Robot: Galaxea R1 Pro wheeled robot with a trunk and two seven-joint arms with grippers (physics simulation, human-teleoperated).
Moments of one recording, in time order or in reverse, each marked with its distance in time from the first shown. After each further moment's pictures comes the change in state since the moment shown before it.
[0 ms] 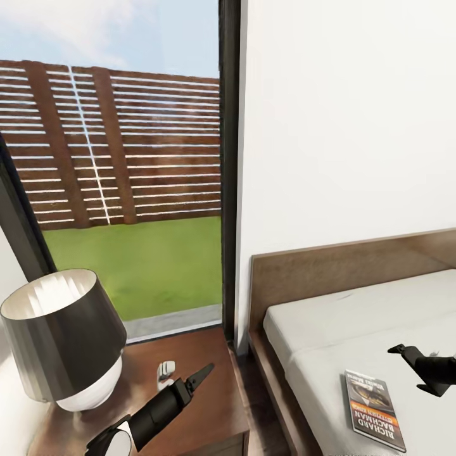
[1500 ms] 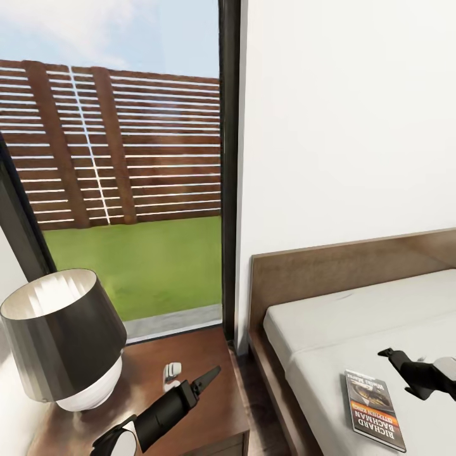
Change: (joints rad) left arm 0.000 0.001 -0.043 -0.002 -0.002 0.000 -0.004; right arm 0.000 0.063 -0.016 0.087 0.004 -0.189 0.009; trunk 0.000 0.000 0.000
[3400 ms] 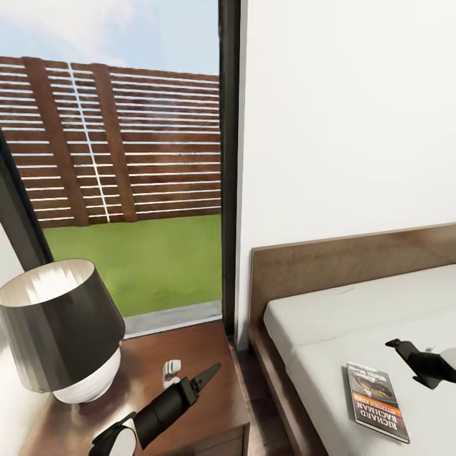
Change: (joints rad) left arm 0.000 -0.001 -0.003 -0.031 0.001 0.001 -0.002; right arm -0.018 -0.025 0.007 -0.051 0.006 -0.003 -0.012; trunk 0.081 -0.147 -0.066
